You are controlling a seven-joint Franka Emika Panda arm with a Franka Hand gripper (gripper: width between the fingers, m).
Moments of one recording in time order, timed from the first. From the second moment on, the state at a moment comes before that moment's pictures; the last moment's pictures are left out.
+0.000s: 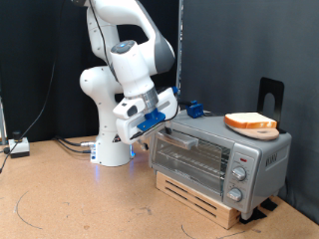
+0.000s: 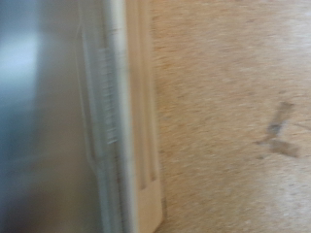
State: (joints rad) arm 0.22 -0.35 -0.29 -2.75 0.36 2.43 0.26
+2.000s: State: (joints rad) arm 0.20 -0.04 -0.35 -2.53 0.62 2.27 -0.03
